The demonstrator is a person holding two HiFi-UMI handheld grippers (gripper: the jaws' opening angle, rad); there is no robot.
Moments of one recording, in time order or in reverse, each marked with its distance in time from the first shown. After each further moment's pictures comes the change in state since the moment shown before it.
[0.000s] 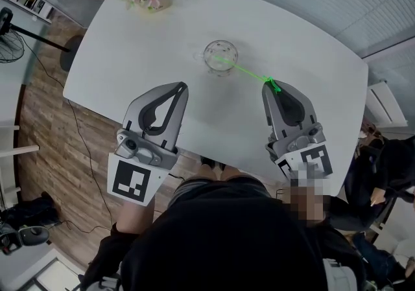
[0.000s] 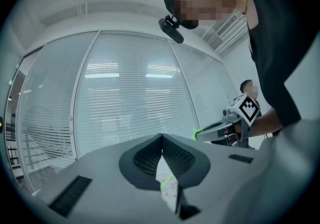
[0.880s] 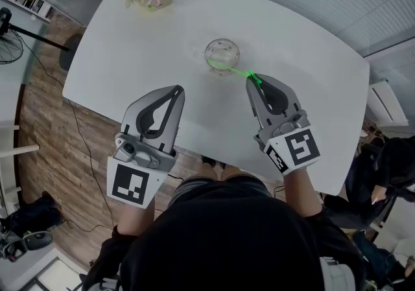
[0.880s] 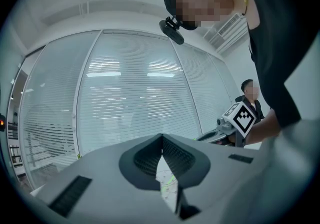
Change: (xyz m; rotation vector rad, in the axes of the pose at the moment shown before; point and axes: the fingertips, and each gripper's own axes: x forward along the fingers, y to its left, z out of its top) left arm -0.007 0.006 -0.009 -0.008 0.015 0.014; right arm 0.036 0.014 -0.035 0.026 0.059 0.058
